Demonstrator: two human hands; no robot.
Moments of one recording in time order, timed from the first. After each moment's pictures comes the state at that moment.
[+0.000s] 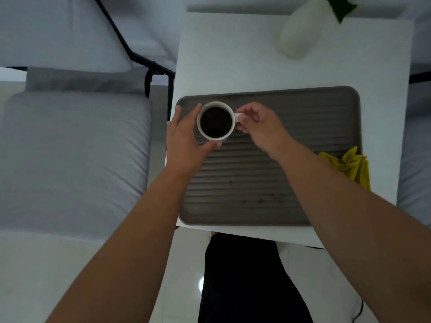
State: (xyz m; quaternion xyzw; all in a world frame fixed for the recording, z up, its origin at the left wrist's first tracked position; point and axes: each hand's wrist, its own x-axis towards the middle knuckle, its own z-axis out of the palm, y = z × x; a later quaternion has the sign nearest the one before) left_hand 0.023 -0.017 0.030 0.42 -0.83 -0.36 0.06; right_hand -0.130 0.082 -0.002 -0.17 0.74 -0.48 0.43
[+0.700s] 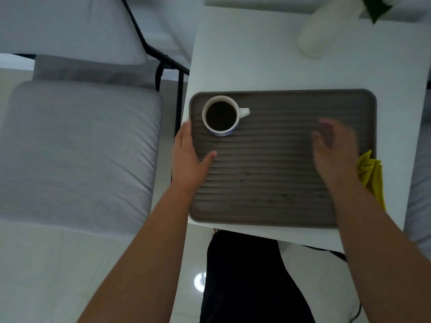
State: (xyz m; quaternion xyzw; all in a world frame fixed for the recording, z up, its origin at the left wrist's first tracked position) left_hand 0.072 -0.014 -0.010 0.48 -0.79 -0.39 0.05; right_hand -0.146 0.182 0.007 -0.18 0.92 -0.31 0.15
